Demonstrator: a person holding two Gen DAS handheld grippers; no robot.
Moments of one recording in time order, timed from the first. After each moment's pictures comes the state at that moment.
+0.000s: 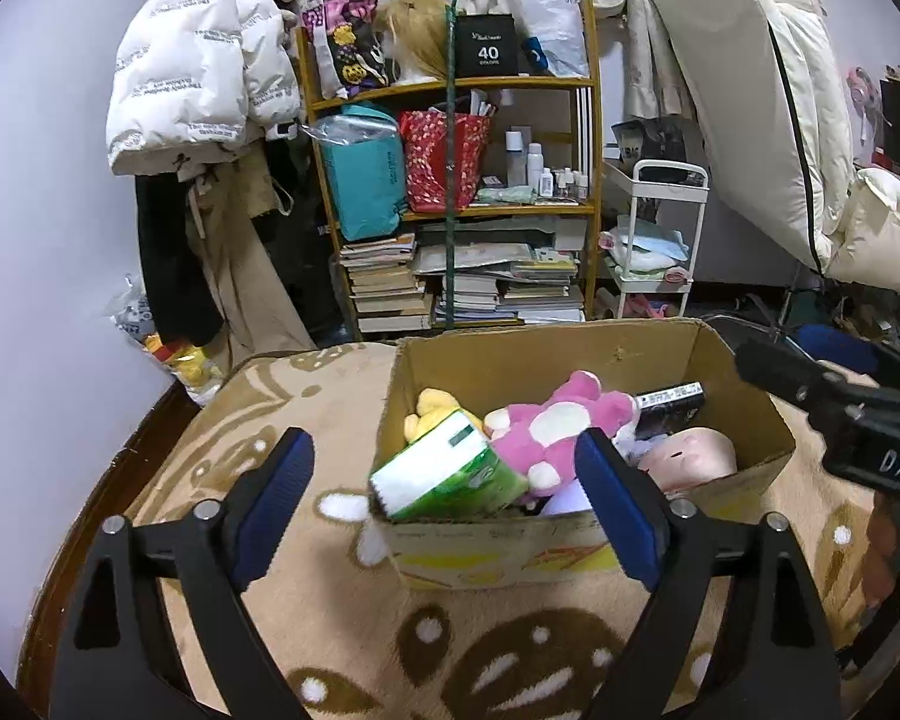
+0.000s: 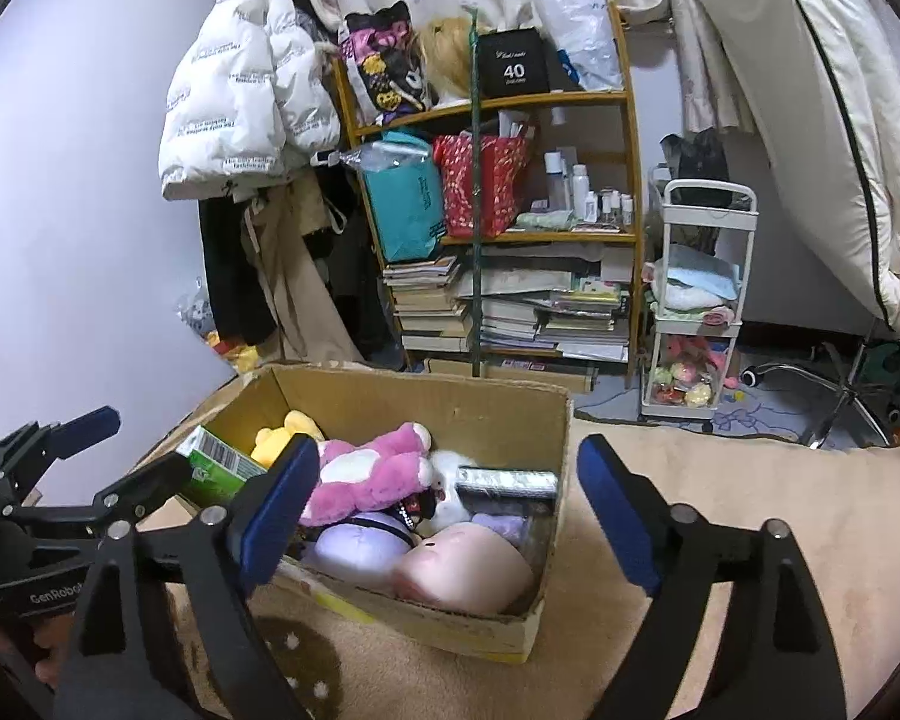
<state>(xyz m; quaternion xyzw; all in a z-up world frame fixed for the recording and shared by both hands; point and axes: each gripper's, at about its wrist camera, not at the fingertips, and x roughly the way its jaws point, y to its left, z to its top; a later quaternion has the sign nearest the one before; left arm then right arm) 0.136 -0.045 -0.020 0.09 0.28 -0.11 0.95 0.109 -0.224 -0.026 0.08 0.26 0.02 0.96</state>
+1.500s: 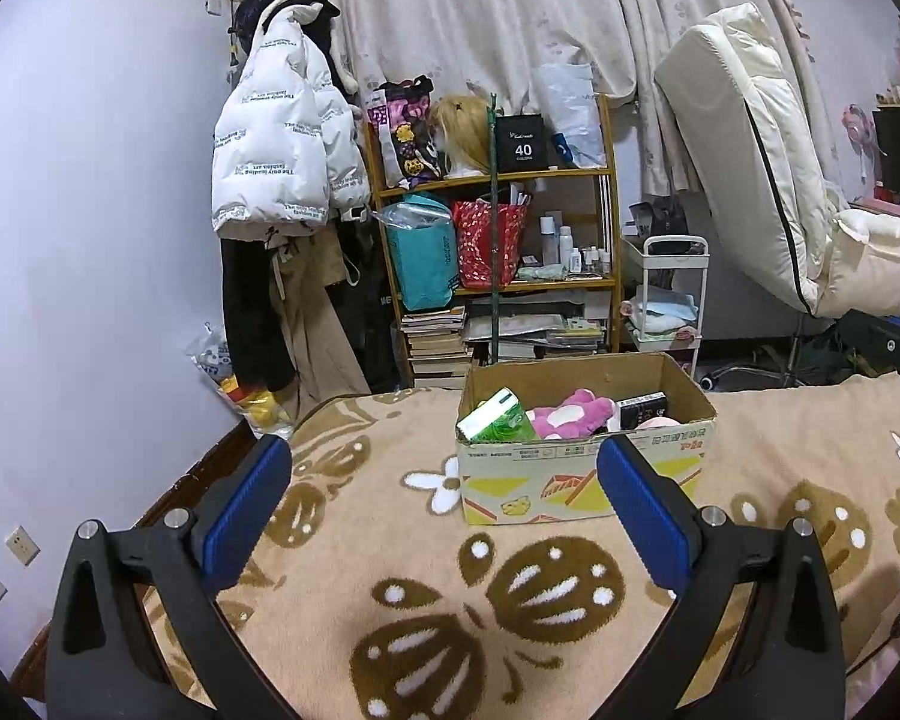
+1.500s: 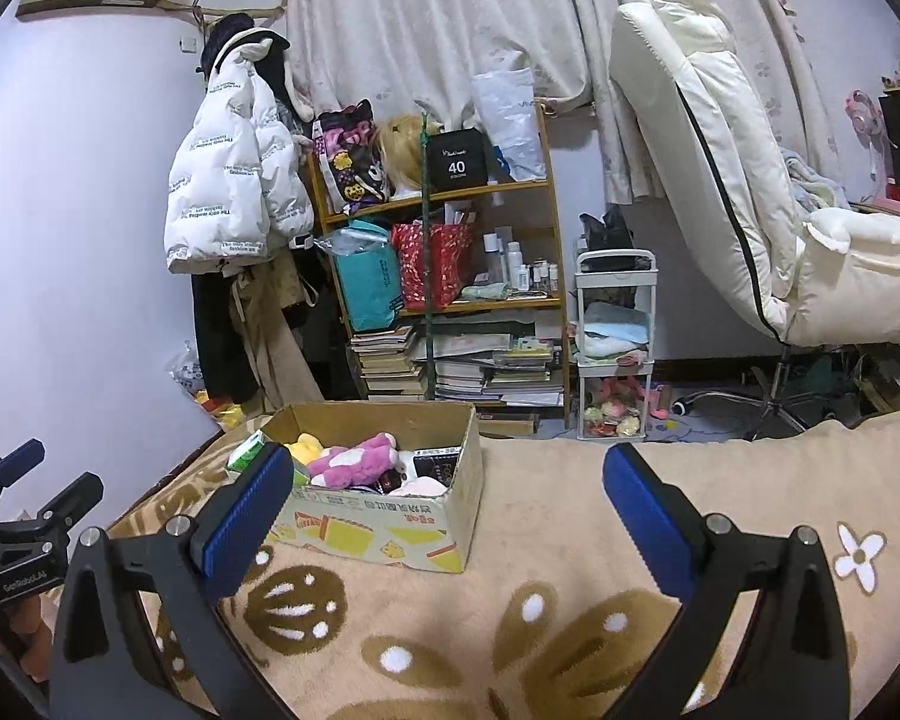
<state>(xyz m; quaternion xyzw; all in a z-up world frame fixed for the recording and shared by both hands) -0.016 0.003 0.032 0.08 0.19 -0.07 0.98 -0.047 -0.247 0.038 0.09 0.19 -0.03 0.98</state>
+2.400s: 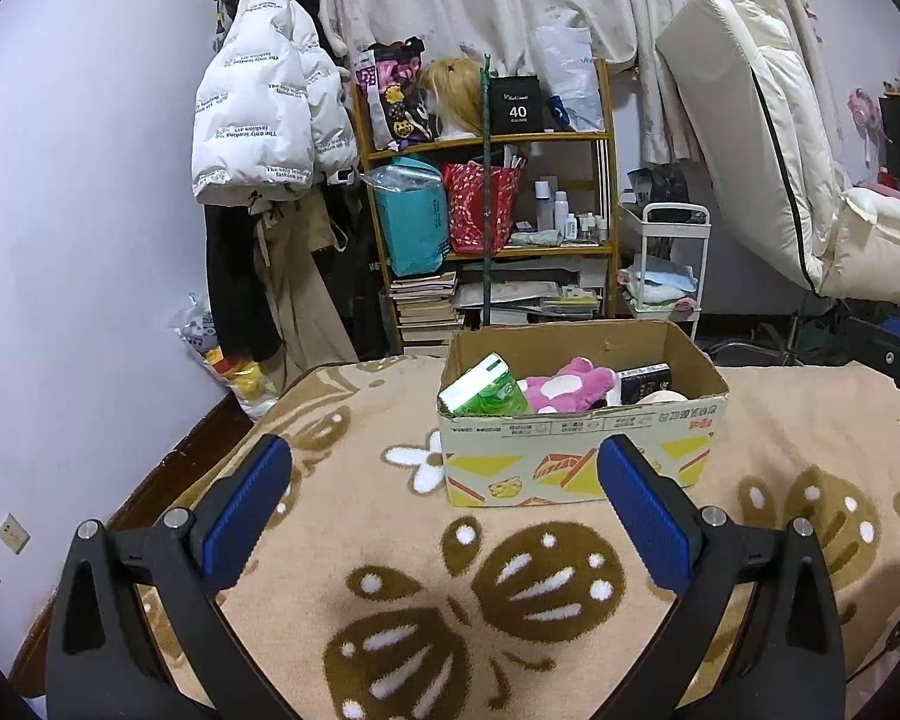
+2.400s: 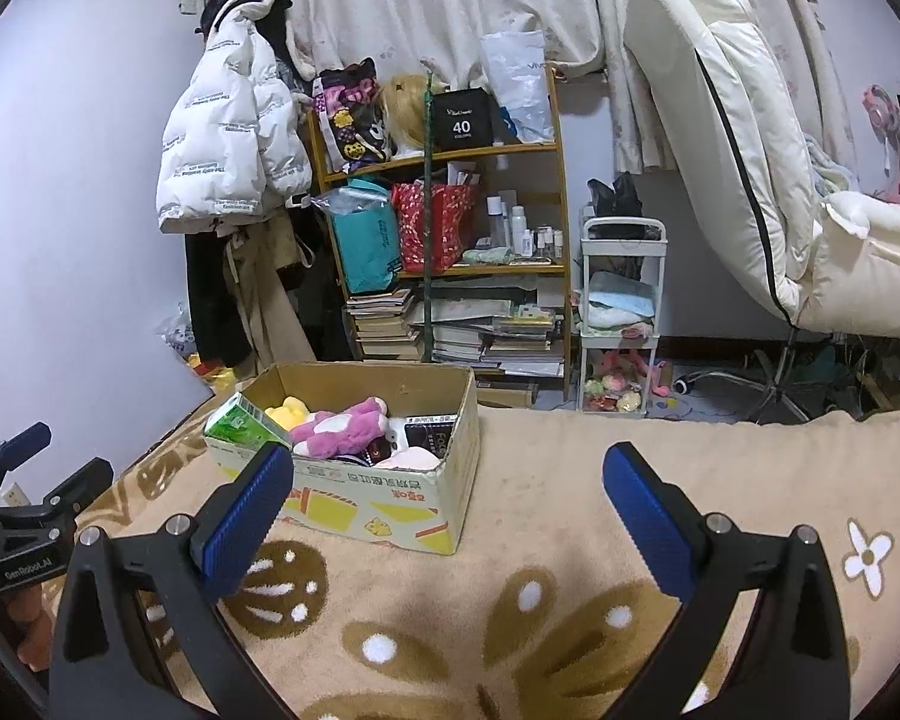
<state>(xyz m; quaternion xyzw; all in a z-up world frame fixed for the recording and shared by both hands) 0.015 -0.009 0.009 0.08 0.23 -0.08 0.97 -0.020 -0.246 0.016 0.08 0.23 -0.03 0.97</state>
